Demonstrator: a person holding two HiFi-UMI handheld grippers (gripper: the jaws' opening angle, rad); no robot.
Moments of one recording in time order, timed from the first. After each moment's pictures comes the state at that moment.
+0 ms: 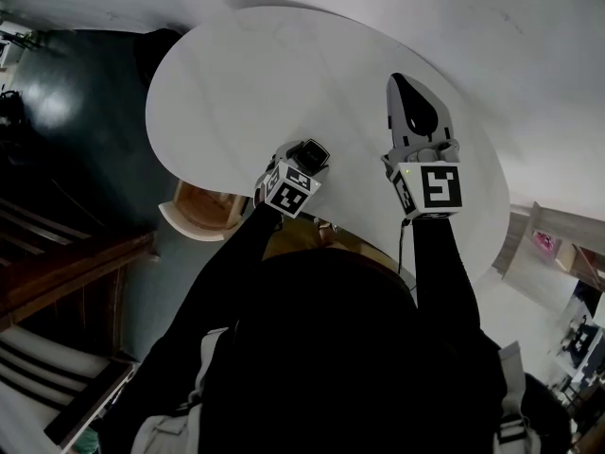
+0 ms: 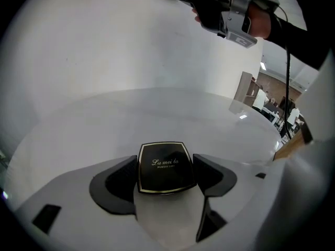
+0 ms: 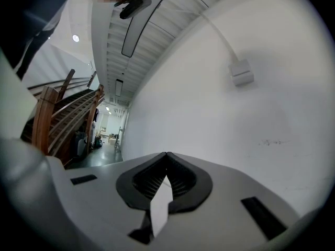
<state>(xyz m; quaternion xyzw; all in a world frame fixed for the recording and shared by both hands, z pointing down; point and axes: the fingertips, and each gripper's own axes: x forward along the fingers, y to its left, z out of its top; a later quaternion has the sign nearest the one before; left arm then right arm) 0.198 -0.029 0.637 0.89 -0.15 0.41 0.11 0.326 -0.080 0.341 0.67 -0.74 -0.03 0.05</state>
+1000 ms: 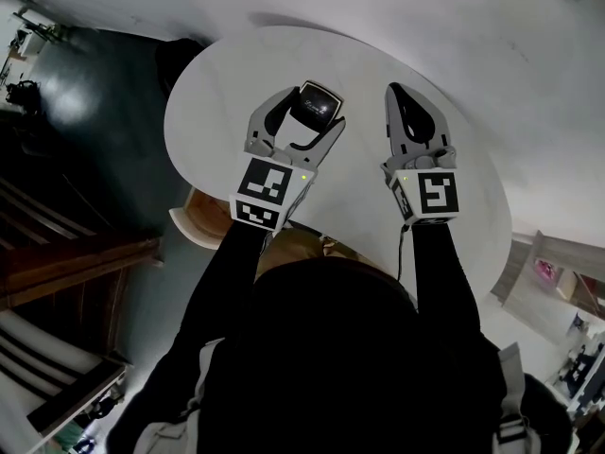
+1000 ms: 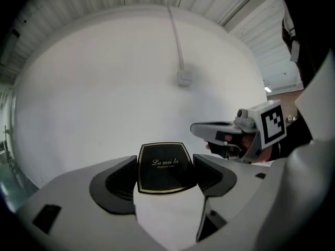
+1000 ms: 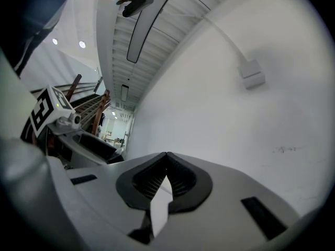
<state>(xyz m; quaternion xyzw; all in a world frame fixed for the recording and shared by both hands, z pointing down) 0.211 -0.117 0.358 0.95 -0.27 0.13 0.02 0.310 -0.101 0.325 0.65 -0.76 -0.05 0.03</state>
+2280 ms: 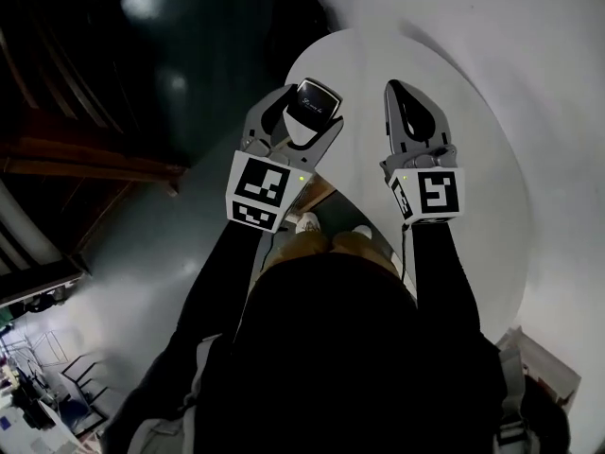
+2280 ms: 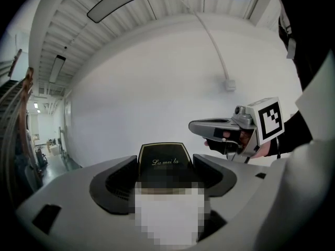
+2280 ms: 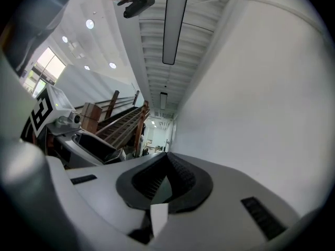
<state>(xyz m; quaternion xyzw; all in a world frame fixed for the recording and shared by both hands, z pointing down) -0.081 -0.146 0.328 0.86 -0.49 0.13 0.03 0.013 -0.178 0.296 0.45 -0.89 -0.07 0.01</state>
